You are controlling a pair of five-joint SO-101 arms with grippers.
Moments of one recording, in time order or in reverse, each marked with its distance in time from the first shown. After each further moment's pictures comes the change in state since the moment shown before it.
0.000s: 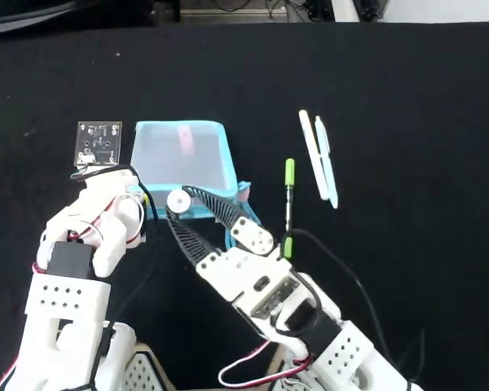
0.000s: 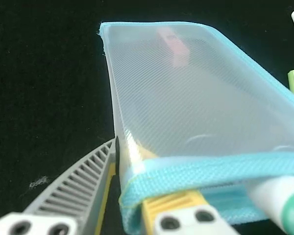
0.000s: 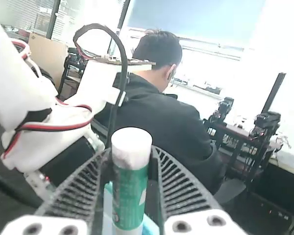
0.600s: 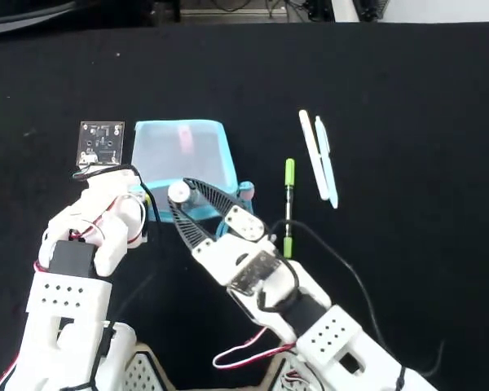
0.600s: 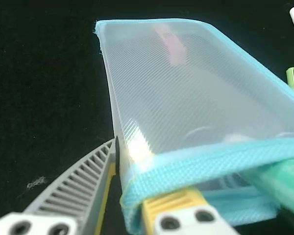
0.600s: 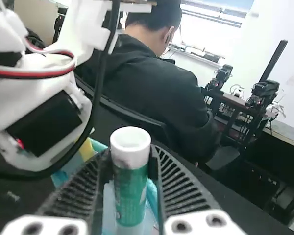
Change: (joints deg) left arm 0.4 0.5 0.0 -0.1 0.0; right arm 3.6 25.1 -1.5 -15.7 1.1
